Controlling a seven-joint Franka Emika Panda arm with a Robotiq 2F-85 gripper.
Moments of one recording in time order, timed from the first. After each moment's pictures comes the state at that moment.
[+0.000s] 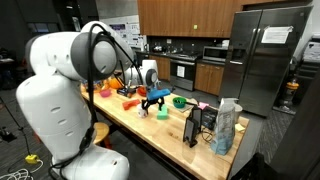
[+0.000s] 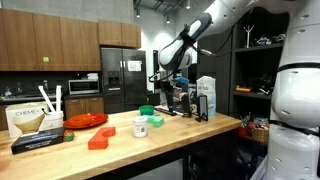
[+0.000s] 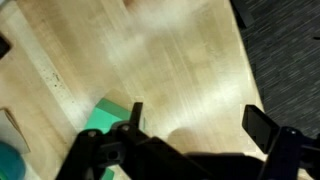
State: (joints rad) arm 0.16 -0.09 -0.03 -2.32 -0.06 2.20 -0.75
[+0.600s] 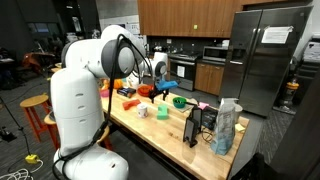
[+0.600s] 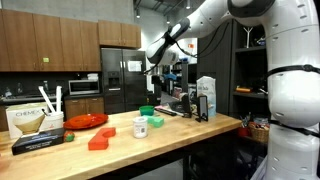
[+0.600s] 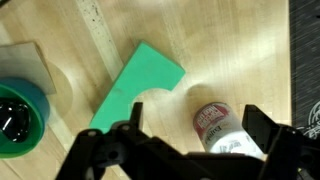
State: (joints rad) arm 0.07 0.12 0.02 -1.96 0.09 2.06 -0.97
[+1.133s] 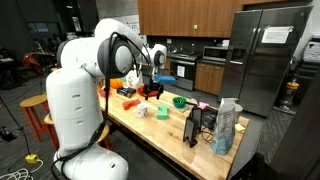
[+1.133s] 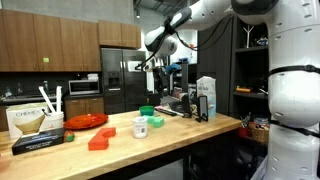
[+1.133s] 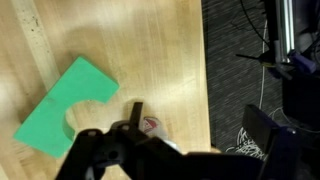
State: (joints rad) arm 0.06 0.09 0.04 -1.86 0.10 1.68 -1.09
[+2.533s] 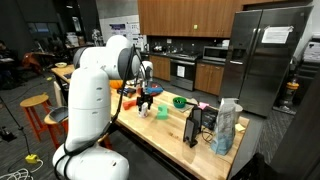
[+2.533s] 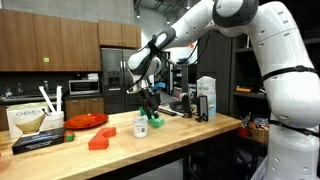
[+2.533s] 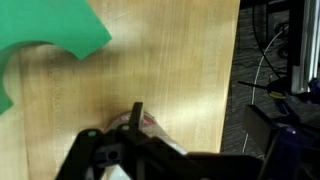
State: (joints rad) arm 0.11 0.31 0.18 -1.84 -0.03 1.80 -1.11
